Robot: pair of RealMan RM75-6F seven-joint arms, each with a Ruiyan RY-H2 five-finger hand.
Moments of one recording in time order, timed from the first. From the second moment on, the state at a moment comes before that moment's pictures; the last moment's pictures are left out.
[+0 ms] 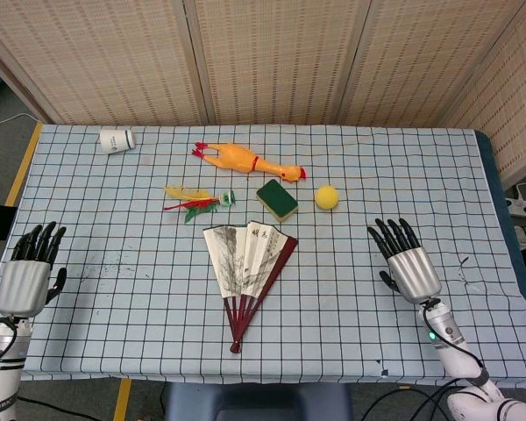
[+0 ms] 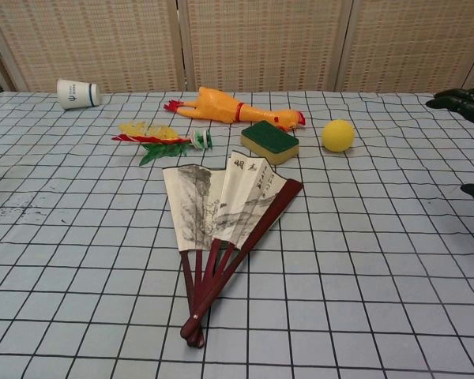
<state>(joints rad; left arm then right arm) -0.27 -1.37 -0.11 -1.24 1.45 1.46 0.17 0.39 -1.53 0.04 -1.14 -1.55 1.38 -0.14</state>
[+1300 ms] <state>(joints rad) -0.28 -1.36 -0.12 -1.25 1.45 1.43 0.15 0.76 -1.99 -0.01 -0.61 -1.74 1.15 0.14</state>
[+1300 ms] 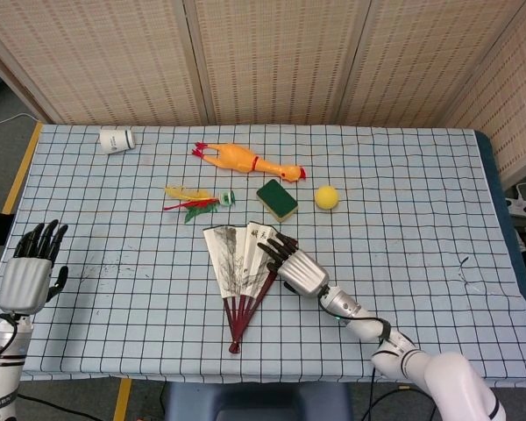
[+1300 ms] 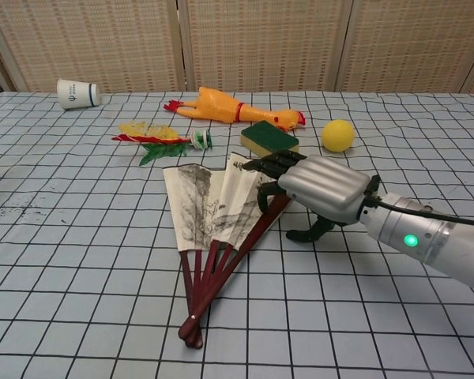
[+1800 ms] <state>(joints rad) -0.28 -1.35 -0.12 -1.25 1.44 1.43 0.14 0.80 -2.05 -0.02 -0.55 -1.73 1.14 0.16</state>
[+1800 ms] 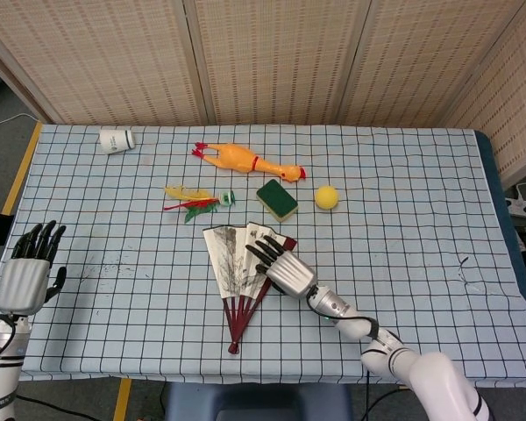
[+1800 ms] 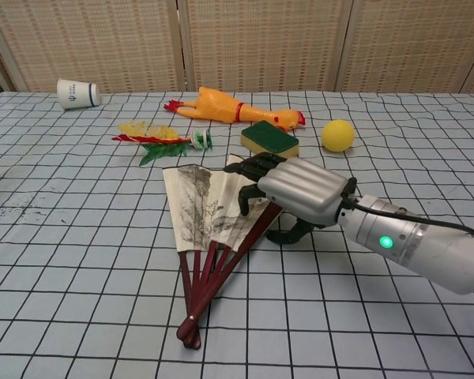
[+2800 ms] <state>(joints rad) -0.29 -1.34 -0.12 -1.24 1.44 1.37 -0.01 0.91 -1.98 0.09 -0.77 -1.67 1.17 0.20</state>
